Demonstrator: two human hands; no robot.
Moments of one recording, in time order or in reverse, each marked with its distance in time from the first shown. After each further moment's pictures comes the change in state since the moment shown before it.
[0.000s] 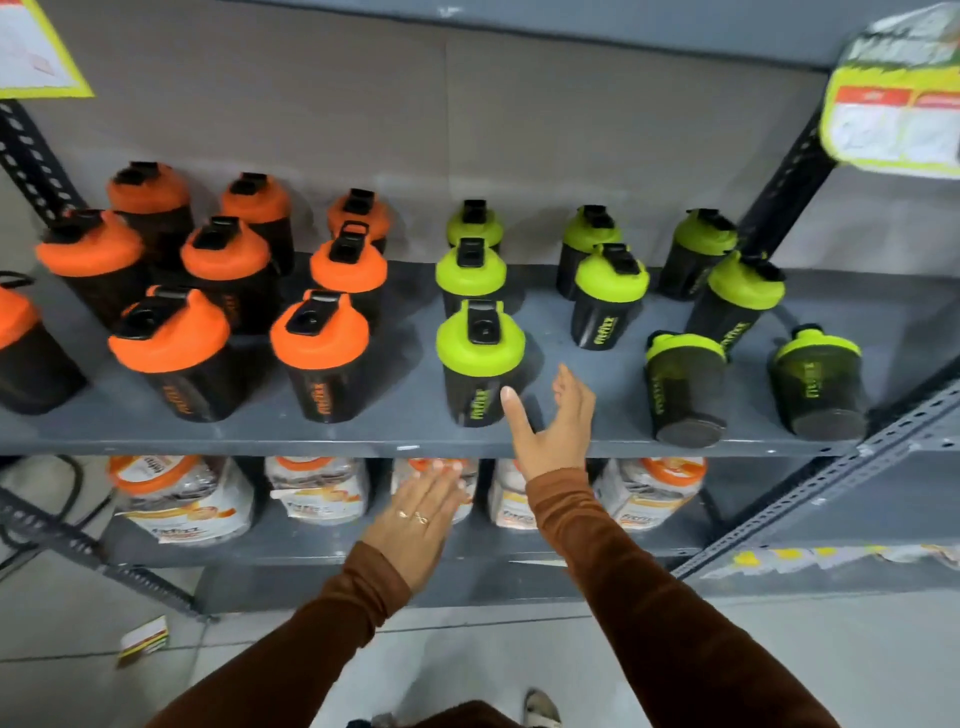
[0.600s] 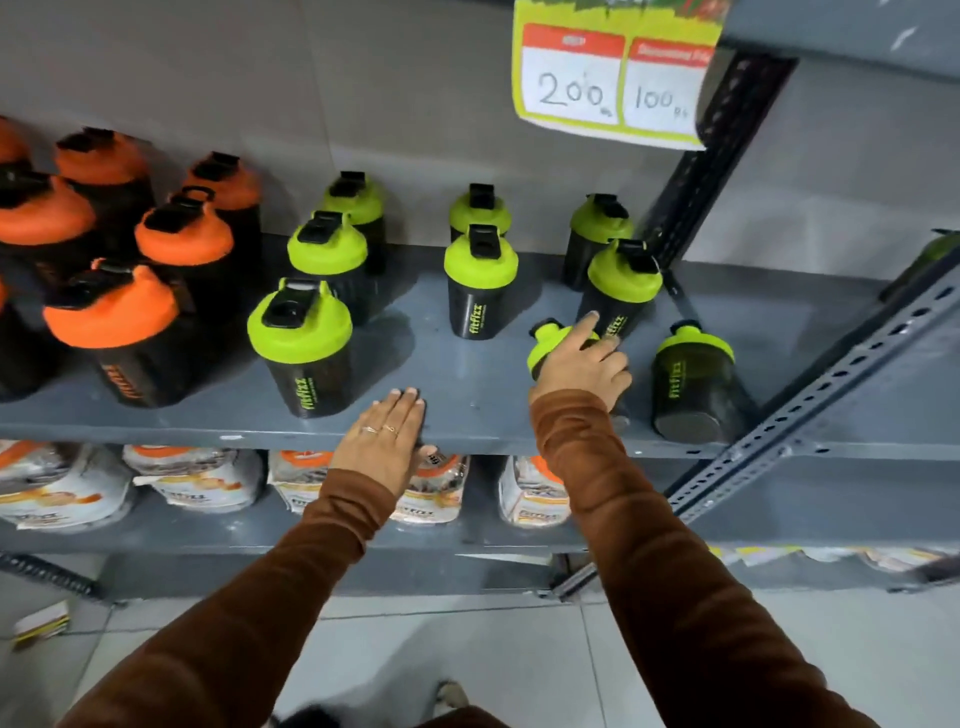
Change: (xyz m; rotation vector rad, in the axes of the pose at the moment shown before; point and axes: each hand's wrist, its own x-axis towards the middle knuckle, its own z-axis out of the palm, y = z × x) left_hand 0.143 0.087 0.016 0.061 -0.256 -0.273; right_hand 0.132 0.059 -0.119 -1.084 -0.009 0.084
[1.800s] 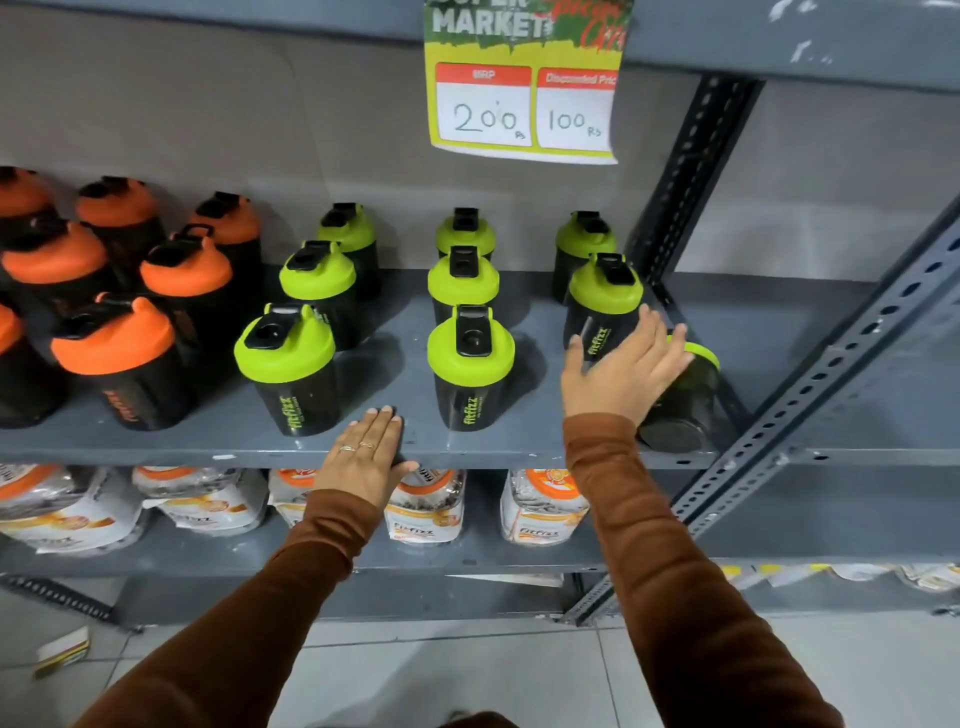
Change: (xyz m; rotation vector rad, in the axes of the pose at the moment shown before) left_hand -0.003 0.010 -0.014 -0.083 -0.118 -0.167; right_hand 0.018 0.051 -0.022 0.604 0.420 -0.012
